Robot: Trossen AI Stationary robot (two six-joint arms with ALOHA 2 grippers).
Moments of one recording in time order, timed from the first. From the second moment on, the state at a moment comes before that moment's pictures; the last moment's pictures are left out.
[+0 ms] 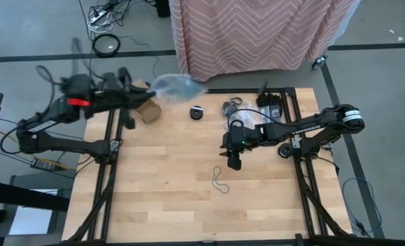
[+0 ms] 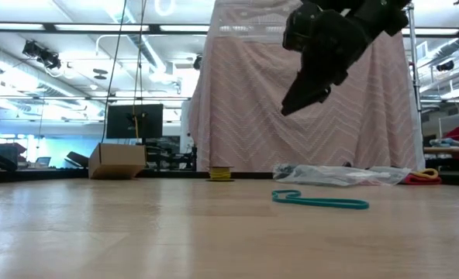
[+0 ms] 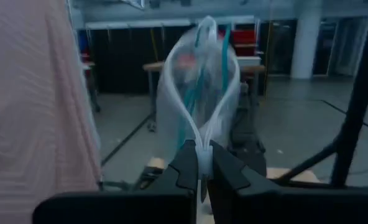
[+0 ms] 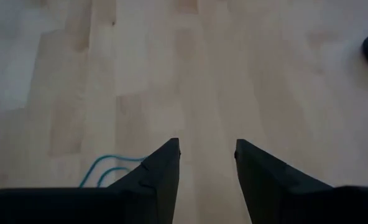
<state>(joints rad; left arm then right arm) 0.22 0.87 1.27 -0.33 0.00 0.01 0.05 1.42 0.87 -0.21 0.05 0.21</state>
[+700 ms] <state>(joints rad) 0.22 0.86 1.16 -0.58 -0.07 -0.06 0.05 1.42 0.84 -0.17 0.06 0.16</state>
